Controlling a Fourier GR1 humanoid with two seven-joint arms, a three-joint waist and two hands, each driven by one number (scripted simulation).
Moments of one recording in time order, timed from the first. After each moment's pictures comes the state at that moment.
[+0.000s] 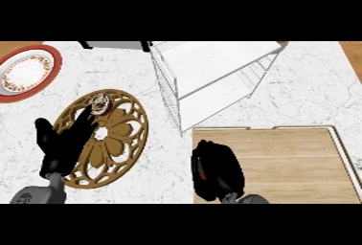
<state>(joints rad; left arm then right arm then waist) -0.07 0.30 -0.08 -1.41 0.26 0.08 0.25 -0.19 -0.07 0.66 -1.60 0.85 0.13 0.68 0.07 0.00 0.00</state>
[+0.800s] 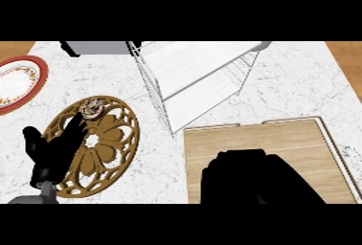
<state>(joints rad) -0.01 0.30 -0.04 -1.43 0.26 0.09 0.24 -0.39 -0.06 0.50 -2.31 0.53 0.49 0.73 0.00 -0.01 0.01</state>
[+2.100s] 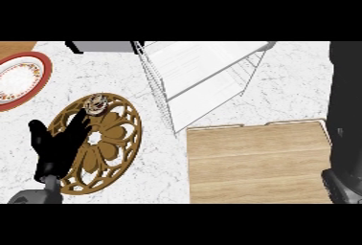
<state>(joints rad) -0.05 0.28 -0.02 -1.42 0.23 0.07 0.27 -1.23 -0.21 -0.11 -1.54 0.27 0.56 0.70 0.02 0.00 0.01</state>
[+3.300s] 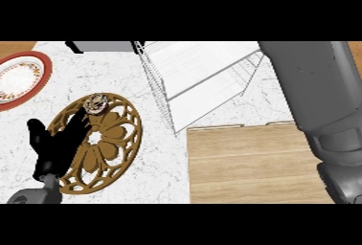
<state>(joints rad) -0.05 0.26 0.01 -1.41 0.21 0.04 0.28 -1.34 -0.18 -0.03 -0.95 0.52 0.30 0.18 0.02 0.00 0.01</state>
